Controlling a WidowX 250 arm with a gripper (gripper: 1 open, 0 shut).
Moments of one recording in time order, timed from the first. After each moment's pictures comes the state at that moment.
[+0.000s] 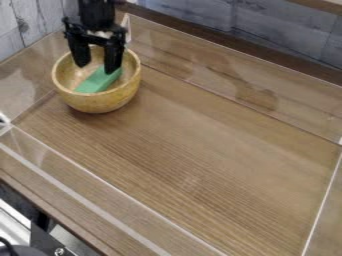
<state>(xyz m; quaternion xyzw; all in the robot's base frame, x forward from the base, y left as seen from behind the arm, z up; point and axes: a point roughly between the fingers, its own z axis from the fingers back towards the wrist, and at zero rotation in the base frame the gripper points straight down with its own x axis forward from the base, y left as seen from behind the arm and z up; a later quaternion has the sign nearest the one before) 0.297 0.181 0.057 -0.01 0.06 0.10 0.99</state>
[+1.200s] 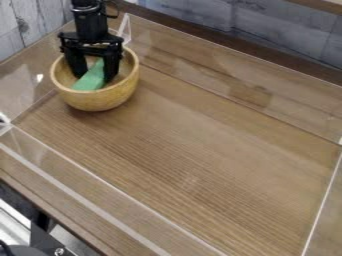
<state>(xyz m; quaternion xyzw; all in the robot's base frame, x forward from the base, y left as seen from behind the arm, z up) 0.308 0.199 0.035 -0.02 0.04 0.18 0.98</state>
